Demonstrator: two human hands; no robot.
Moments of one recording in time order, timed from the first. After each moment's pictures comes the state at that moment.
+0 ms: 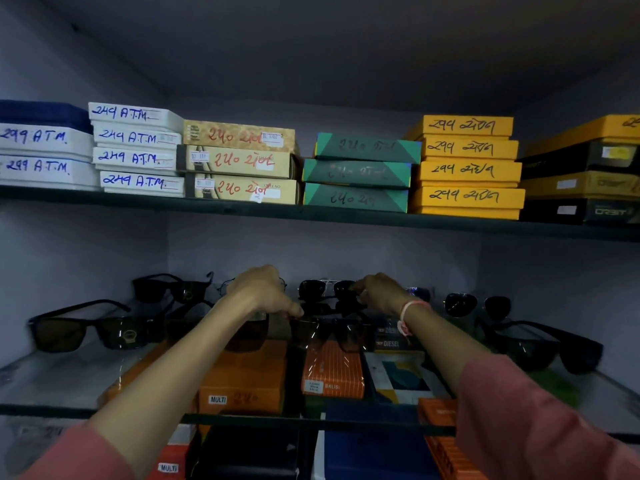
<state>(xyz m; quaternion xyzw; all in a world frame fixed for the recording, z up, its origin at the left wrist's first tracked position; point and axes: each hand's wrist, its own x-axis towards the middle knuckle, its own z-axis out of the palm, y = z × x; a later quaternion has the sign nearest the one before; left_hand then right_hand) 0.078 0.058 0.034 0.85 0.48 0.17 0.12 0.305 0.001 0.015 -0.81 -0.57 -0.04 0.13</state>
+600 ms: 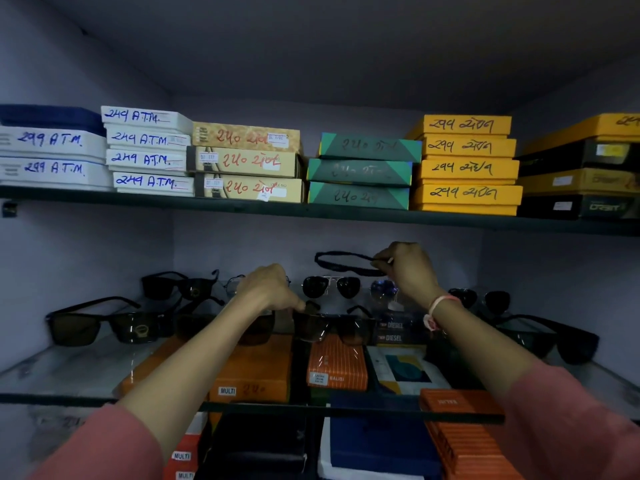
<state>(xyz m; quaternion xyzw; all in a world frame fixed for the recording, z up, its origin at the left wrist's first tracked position) 0.079 0.056 0.030 0.85 0.48 0.17 0.12 0.315 -0.030 0.032 -0.72 -0.55 -0.24 0.35</state>
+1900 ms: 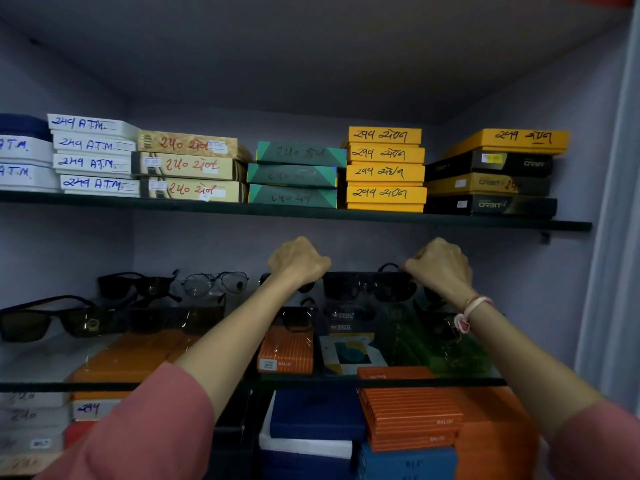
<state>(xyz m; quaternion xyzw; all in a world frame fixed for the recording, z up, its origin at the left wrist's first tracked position) 0.161 -0.047 0.061 0.84 0.42 0.32 0.14 0.334 -0.176 0.052 -0.83 -0.34 -0.17 0.41</state>
